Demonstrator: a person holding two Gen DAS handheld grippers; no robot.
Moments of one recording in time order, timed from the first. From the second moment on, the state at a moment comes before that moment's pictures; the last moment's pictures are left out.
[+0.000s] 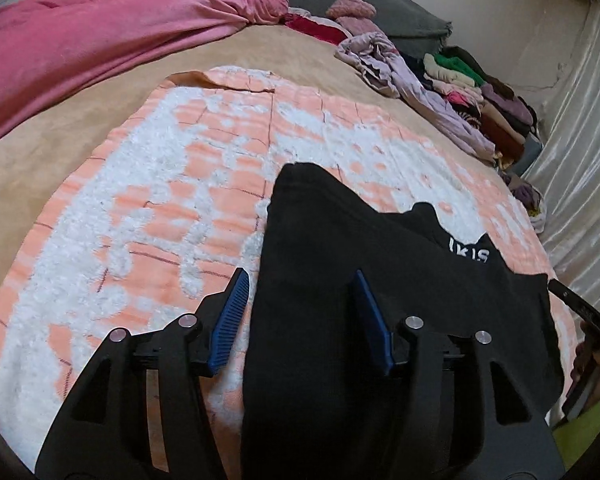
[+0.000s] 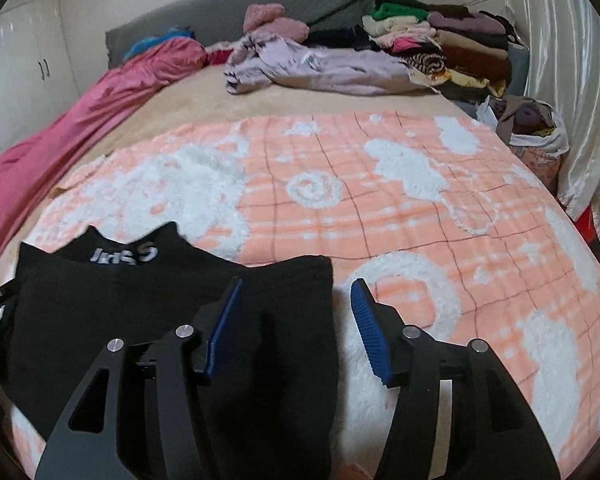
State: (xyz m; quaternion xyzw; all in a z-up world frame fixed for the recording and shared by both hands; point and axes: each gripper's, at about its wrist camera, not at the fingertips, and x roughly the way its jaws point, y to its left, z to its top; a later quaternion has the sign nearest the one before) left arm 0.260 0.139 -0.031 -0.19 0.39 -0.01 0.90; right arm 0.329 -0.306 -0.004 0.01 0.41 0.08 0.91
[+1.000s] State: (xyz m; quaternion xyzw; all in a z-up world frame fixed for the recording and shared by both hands) left arm 0.263 0.142 -0.039 -0.15 0.38 0.01 0.91; right arm 0.353 -0.300 -0.033 -0.01 0.41 0.06 0.91
